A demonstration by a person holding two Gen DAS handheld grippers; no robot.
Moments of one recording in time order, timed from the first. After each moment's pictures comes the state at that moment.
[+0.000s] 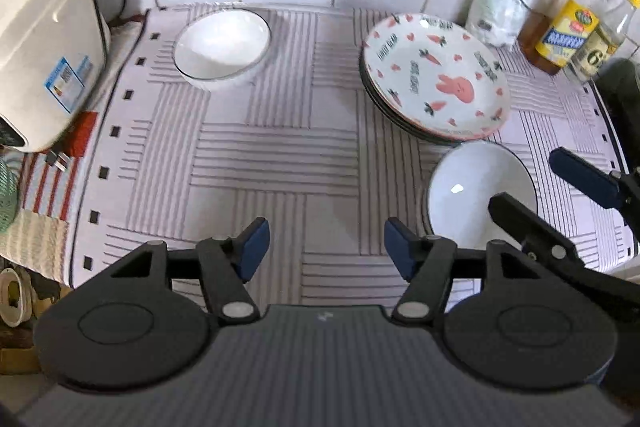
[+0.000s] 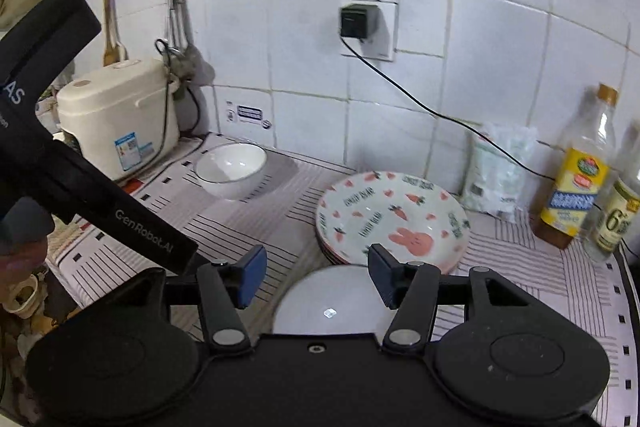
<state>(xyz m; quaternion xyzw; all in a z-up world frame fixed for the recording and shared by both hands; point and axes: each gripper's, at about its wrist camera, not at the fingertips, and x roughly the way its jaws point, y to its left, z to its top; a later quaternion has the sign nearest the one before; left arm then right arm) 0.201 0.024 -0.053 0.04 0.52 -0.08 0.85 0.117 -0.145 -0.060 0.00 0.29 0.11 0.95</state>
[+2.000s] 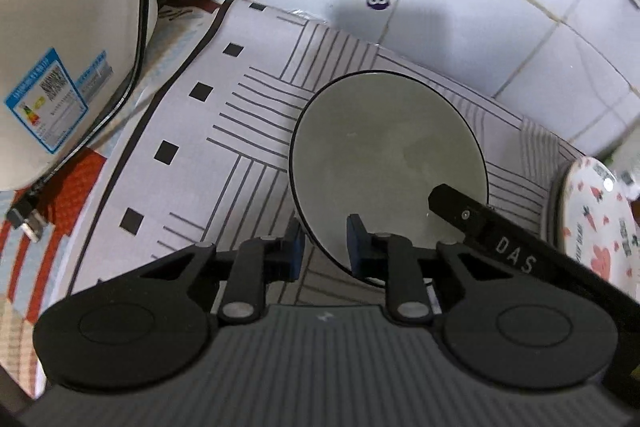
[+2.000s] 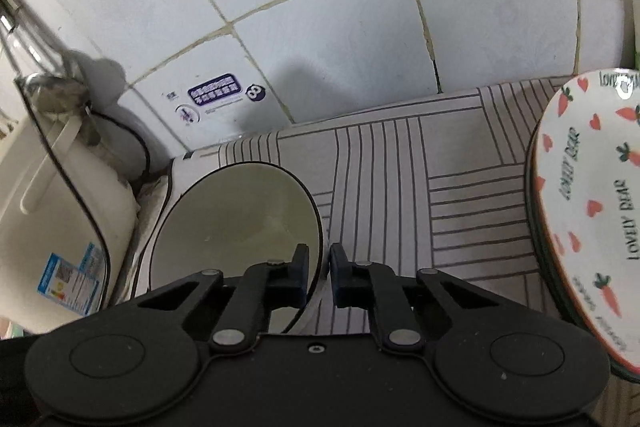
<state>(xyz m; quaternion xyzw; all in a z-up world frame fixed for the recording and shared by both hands) 0.365 0.137 -0.141 -0.08 0.50 0.00 0.86 0.359 -0.033 -0.160 0.23 0.40 0.07 0.88</state>
